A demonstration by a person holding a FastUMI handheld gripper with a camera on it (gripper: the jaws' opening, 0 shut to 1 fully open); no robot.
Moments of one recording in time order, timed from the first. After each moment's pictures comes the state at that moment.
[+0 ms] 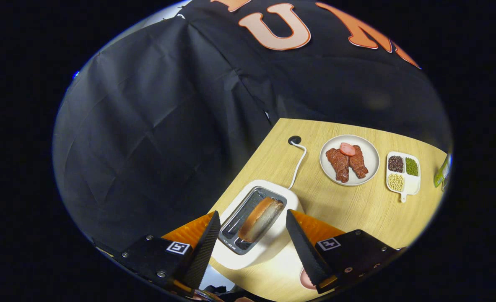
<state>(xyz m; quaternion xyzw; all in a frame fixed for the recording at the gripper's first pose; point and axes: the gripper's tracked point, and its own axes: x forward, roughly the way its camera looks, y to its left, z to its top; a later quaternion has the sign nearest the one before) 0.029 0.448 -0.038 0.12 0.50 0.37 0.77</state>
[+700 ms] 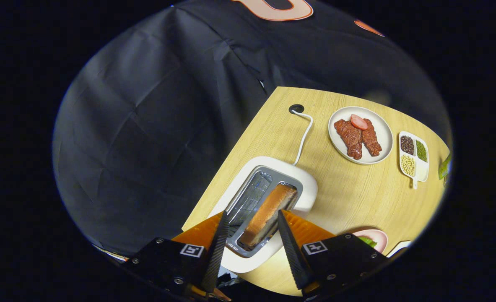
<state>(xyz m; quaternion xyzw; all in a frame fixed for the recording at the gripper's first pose) 0.008 0.475 -0.085 0.07 0.58 0.36 0.73</state>
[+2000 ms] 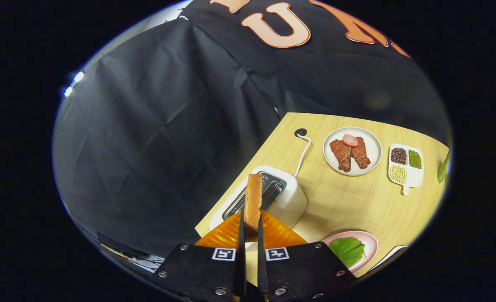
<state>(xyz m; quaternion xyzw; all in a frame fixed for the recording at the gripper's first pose) 0.004 0.392 -0.013 0.15 0.49 0.41 0.76</state>
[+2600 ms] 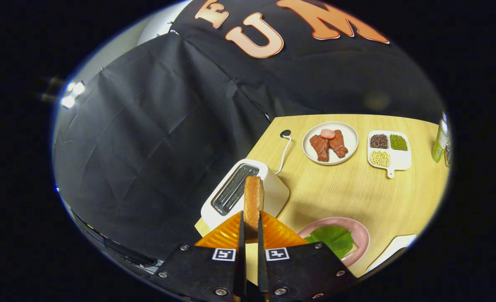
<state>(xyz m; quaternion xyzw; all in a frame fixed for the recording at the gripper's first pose) -0.017 0.313 -0.035 0.20 0.47 0.40 0.76</state>
